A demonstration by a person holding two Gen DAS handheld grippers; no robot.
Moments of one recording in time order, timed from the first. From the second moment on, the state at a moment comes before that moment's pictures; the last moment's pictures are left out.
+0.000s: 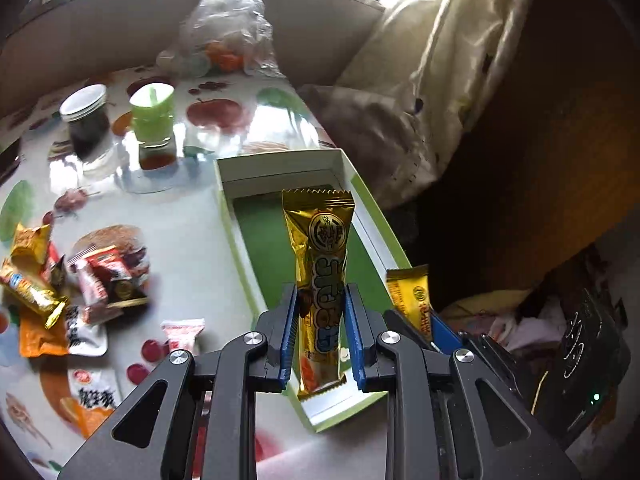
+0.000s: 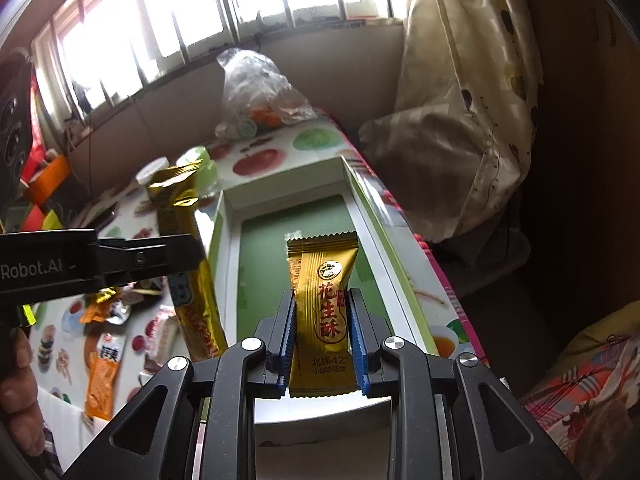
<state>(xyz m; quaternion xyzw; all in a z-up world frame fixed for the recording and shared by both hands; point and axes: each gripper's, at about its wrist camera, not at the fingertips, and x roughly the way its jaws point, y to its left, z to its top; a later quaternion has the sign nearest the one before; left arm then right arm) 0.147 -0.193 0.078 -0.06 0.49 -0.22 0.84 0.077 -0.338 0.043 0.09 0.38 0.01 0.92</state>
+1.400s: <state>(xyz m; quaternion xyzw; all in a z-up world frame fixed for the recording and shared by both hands) 0.151 -0.193 0.051 -0.07 0.53 -0.24 0.81 0.073 -0.327 0.037 0.06 0.39 -0.03 0.92</state>
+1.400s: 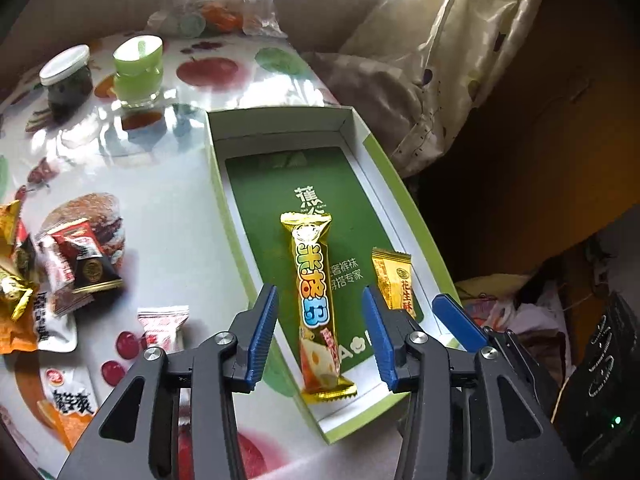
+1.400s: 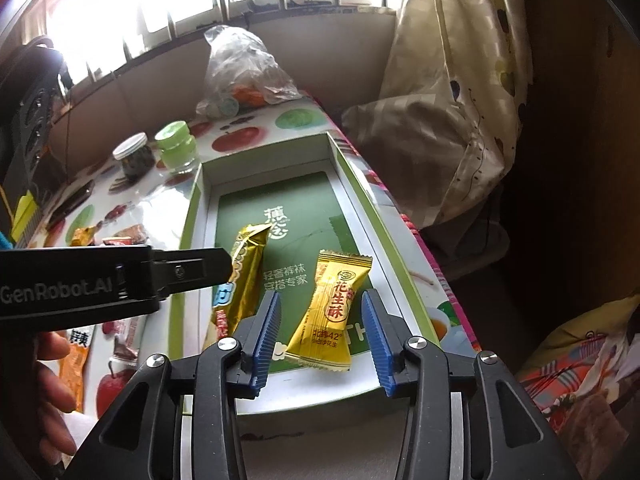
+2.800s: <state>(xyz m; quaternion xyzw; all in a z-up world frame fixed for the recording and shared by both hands) 0.092 0.014 0.049 -0.14 0.48 -0.08 0.87 0.070 -0.205 0.039 0.02 0.40 0.09 0.91</state>
